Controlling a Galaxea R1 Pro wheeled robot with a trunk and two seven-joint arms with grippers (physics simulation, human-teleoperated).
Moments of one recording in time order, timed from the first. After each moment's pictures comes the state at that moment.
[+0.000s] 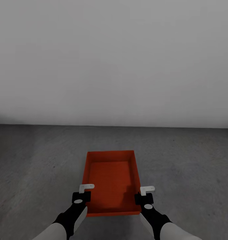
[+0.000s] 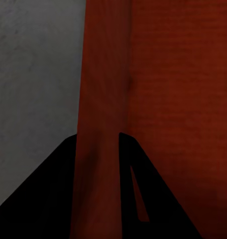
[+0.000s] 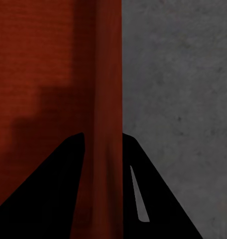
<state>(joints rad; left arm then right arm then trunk) -0.58 -0.12 -0.16 -0.39 0.11 0.04 0.34 -0.62 0.12 0.24 -0.23 -0.07 -0.12 -0.29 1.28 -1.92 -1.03</state>
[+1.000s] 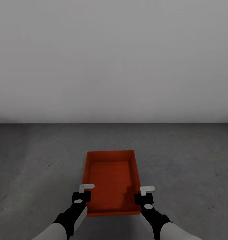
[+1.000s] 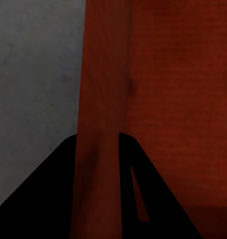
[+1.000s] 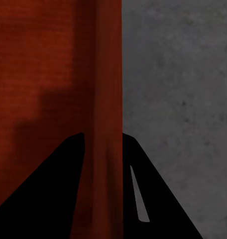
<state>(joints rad) -0.58 -0.12 -0.16 -0.39 0.11 0.03 0.34 -0.62 0.12 0.24 -0.23 -0.07 -0.12 -0.29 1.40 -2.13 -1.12</state>
